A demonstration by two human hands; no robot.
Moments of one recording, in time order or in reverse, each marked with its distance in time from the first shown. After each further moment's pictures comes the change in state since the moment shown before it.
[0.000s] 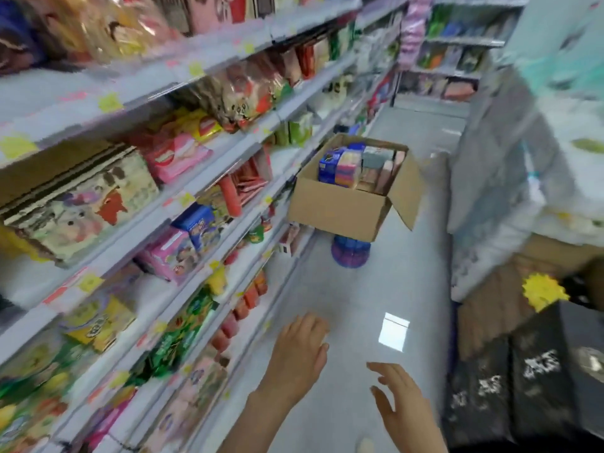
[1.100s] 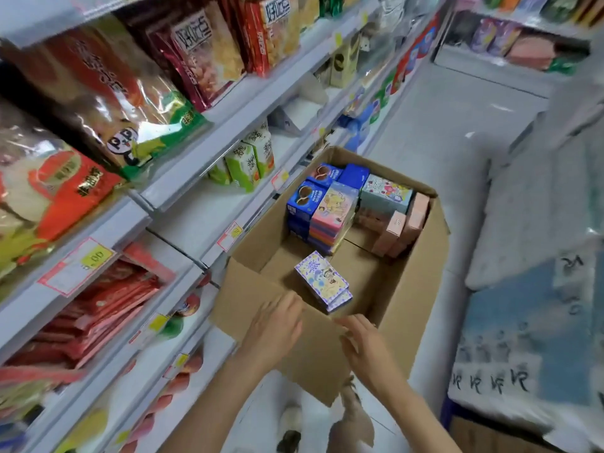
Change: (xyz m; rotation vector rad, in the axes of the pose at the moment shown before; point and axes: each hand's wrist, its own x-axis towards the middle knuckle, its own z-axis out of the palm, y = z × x) left_hand 0.573 -0.157 0.147 0.016 -0.141 -0.177; right_hand 0.646 0.087 -0.131 -0.136 -0.289 -0.061
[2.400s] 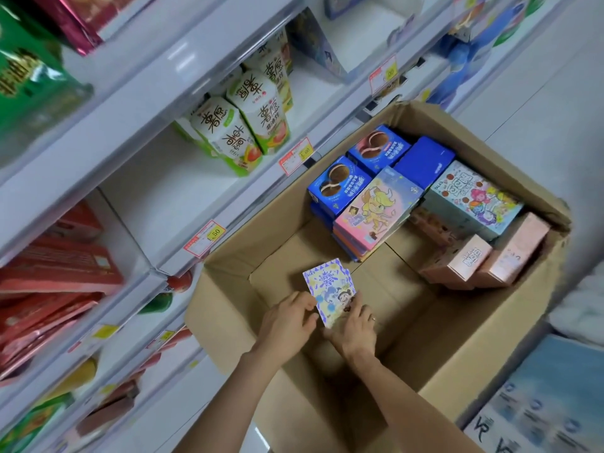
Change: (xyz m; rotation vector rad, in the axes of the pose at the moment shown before) left_hand 0.163 -0.030 0.109 -0.284 -0.318 -0.712; right_hand 0.242 0.142 0.105 -0.233 -0.378 0.400
